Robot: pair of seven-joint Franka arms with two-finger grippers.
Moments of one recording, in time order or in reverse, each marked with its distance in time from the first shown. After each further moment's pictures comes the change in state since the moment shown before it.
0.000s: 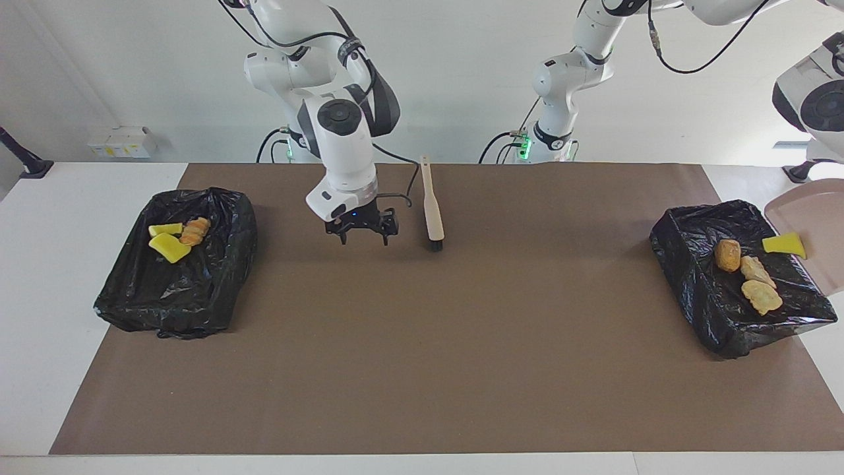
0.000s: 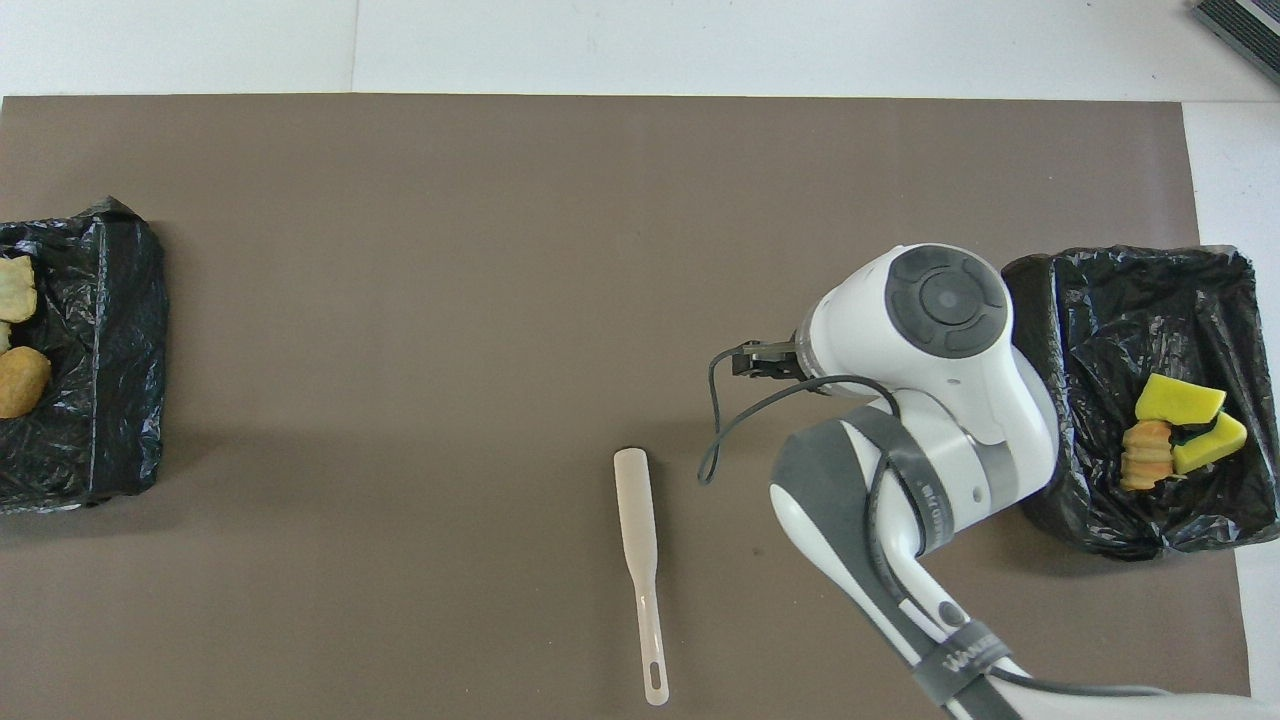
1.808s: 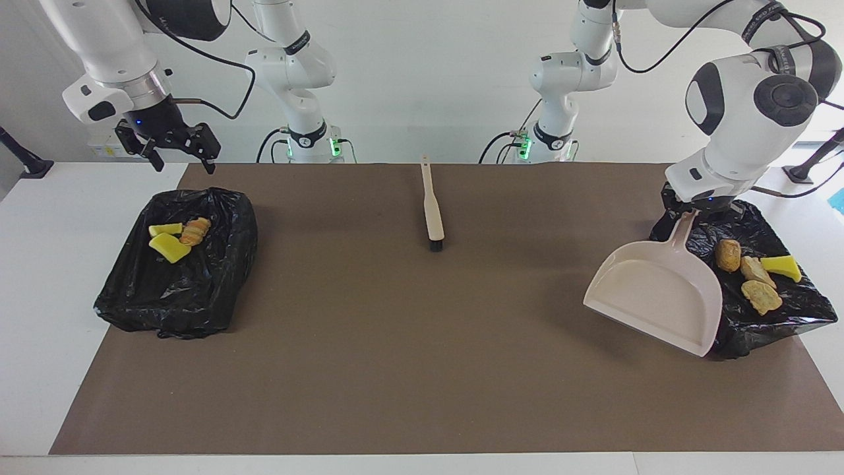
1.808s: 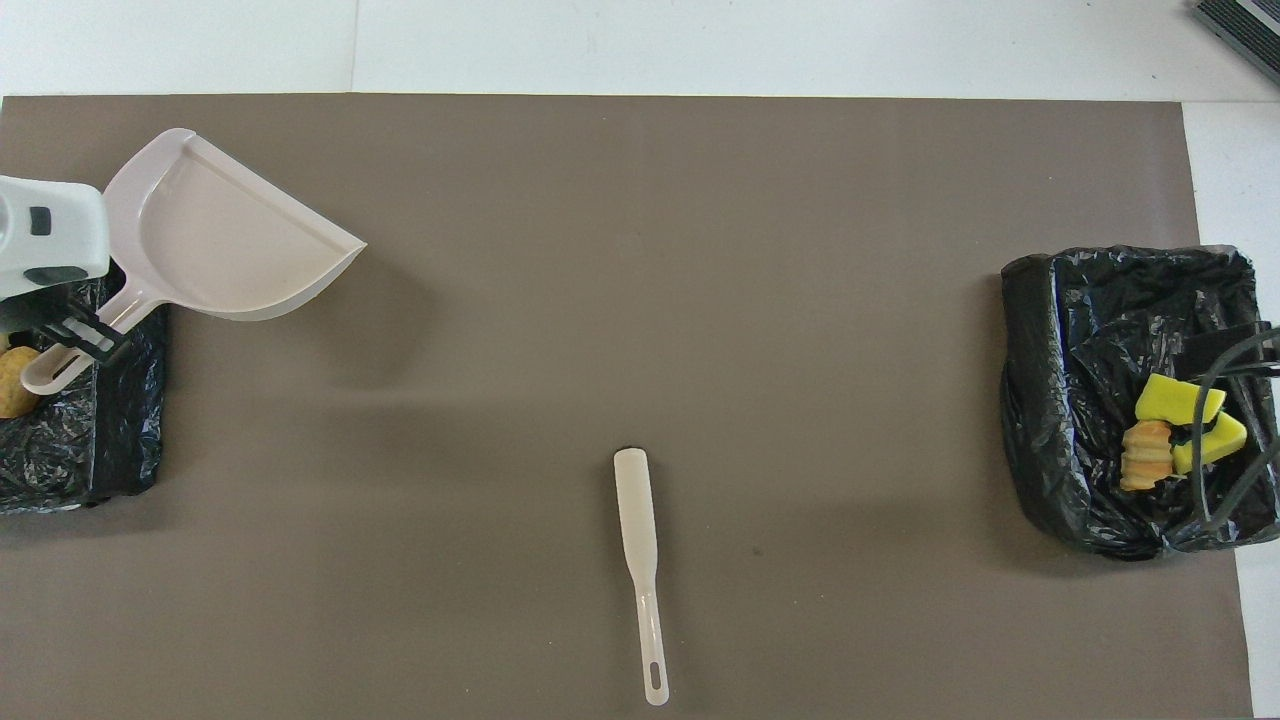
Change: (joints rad) left arm -0.286 -0.035 -0.012 -0.057 -0.990 -0.270 -0.992; right arm -0.099 -0.217 -0.350 0.241 -0.002 -0.520 -0.472
